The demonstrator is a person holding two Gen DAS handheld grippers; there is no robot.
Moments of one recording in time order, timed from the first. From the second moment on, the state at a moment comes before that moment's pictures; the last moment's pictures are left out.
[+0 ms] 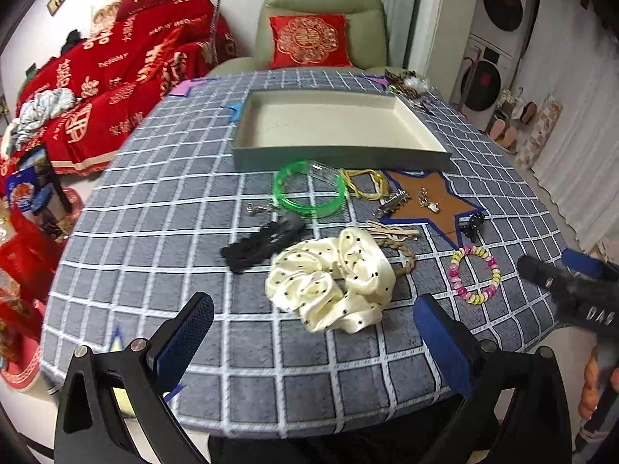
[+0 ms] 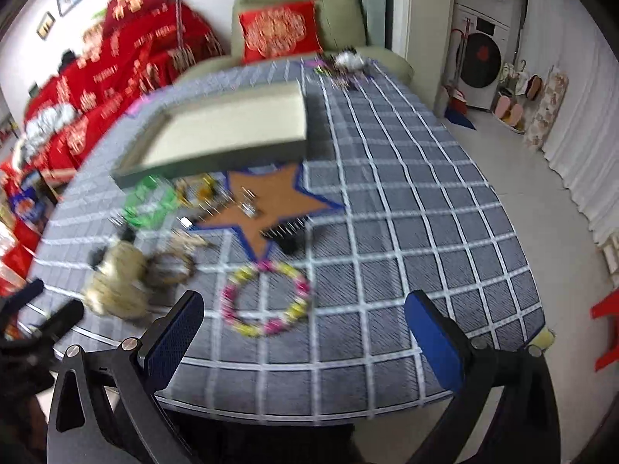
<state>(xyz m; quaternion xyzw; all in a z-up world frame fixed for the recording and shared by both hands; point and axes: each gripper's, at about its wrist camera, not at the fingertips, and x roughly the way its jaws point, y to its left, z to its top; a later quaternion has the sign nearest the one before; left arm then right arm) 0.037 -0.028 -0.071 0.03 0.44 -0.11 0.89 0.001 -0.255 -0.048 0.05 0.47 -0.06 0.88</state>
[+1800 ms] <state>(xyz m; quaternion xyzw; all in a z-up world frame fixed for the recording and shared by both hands) 0.183 -0.021 0.020 0.00 0.39 -0.16 0.90 0.145 -0.250 0.033 0.08 0.42 0.06 0.90</state>
